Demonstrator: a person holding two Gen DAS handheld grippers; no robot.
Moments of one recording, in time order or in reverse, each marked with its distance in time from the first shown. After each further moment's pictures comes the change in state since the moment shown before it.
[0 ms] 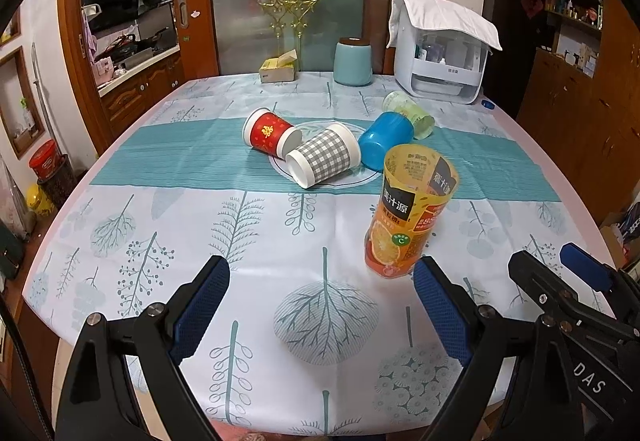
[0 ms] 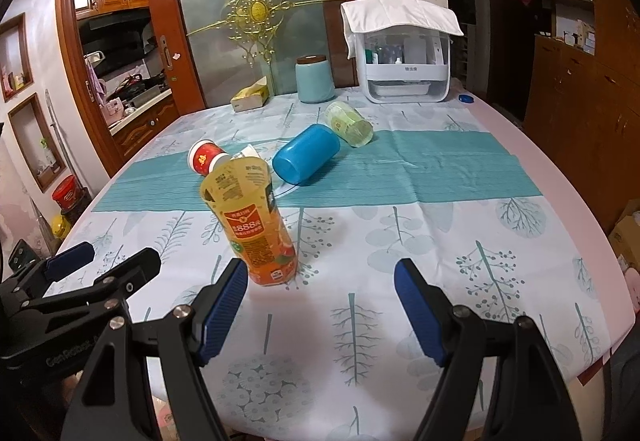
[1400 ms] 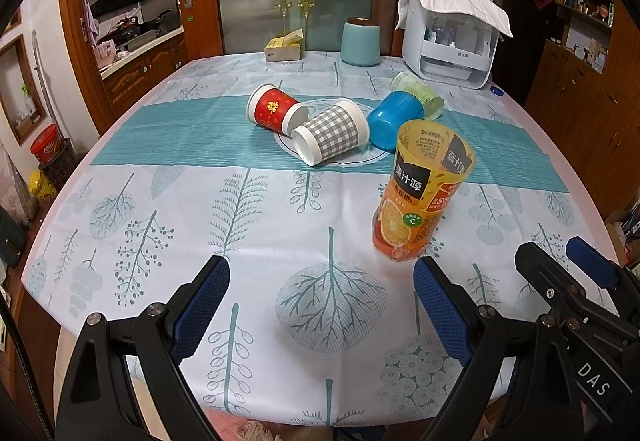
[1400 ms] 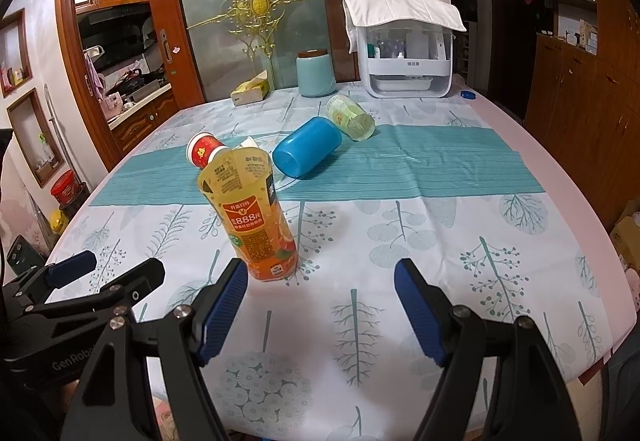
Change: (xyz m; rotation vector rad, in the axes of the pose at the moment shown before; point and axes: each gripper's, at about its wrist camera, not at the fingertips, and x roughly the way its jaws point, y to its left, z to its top) left arm 0.014 0.004 -0.006 -0.016 0.069 0.013; right arm 0.007 0.002 -0.003 -0.011 0.017 -0.004
